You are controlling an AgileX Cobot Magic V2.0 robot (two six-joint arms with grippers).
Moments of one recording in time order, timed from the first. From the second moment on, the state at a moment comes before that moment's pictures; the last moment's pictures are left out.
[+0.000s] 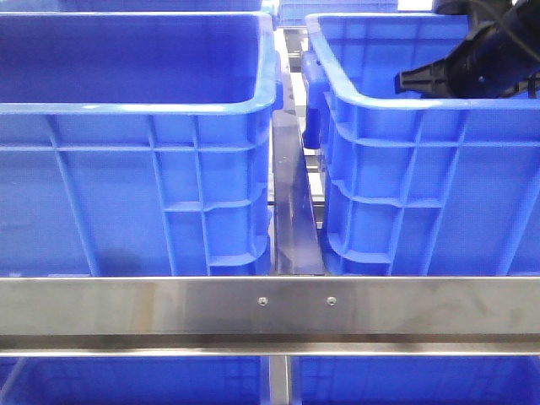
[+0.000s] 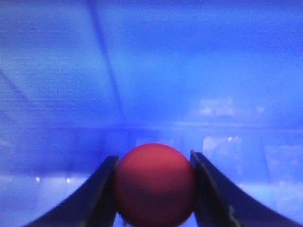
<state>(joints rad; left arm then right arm) -0.17 0.36 -0.69 0.11 0.67 -0.22 0.14 1.91 -1.22 0.77 -0.20 -0.68</state>
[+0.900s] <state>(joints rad) -0.17 0.36 -0.69 0.11 0.67 -0.22 0.09 1.86 -1.23 0.76 -0.04 -0.68</state>
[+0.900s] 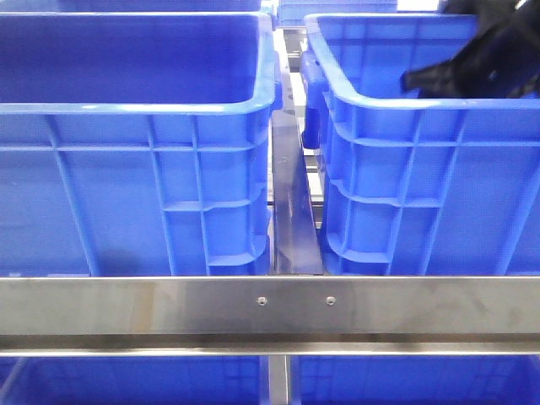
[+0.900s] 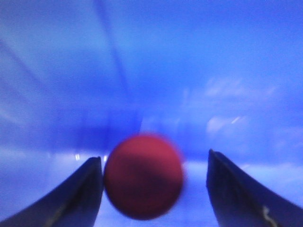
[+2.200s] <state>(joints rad) -0.17 0.36 -0.69 0.11 0.67 -0.22 -0.04 0.70 -0.71 0.71 0.26 -0.68</state>
